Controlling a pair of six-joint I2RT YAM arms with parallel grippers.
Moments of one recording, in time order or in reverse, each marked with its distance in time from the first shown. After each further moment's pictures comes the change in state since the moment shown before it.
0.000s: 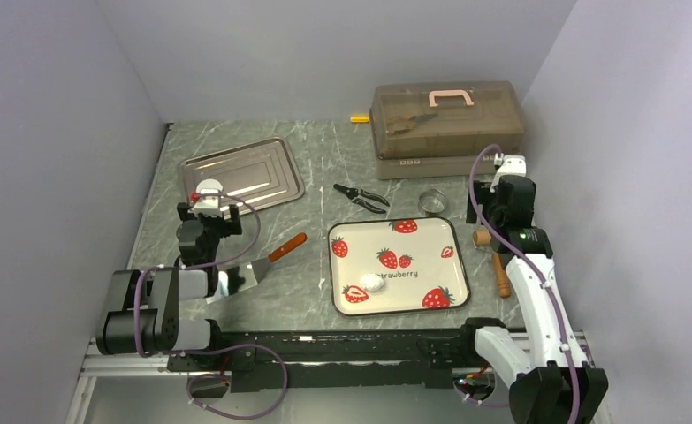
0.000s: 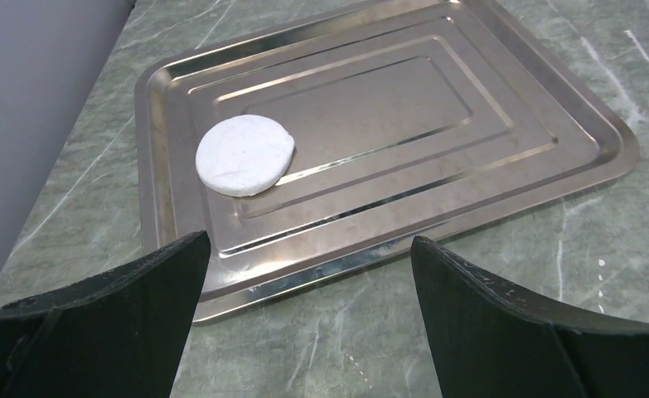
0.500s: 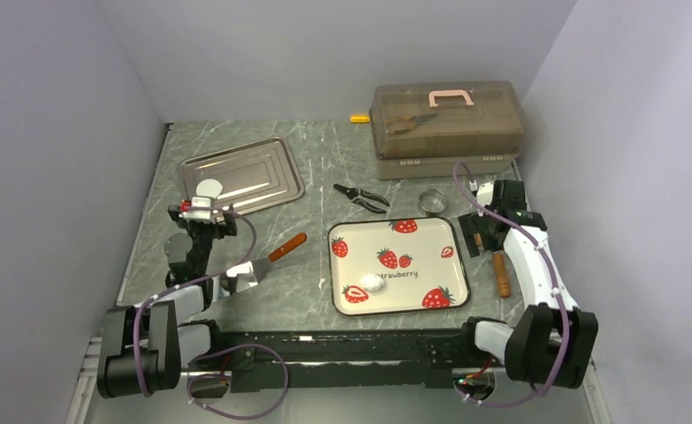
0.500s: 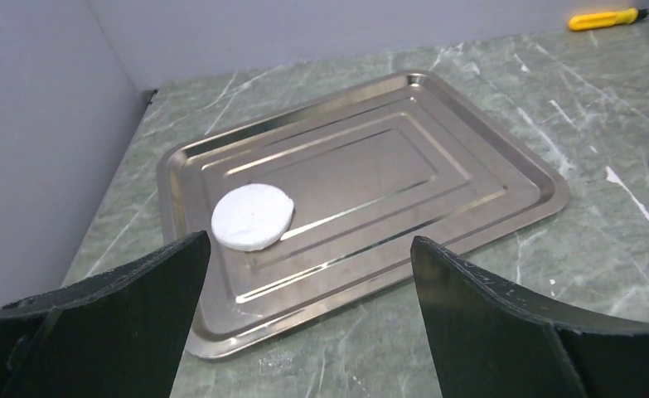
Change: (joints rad) left arm 0.063 -0.203 -0.092 0.067 0.143 0.014; right arm -0.098 0.215 0.023 -0.296 -0.146 -0.396
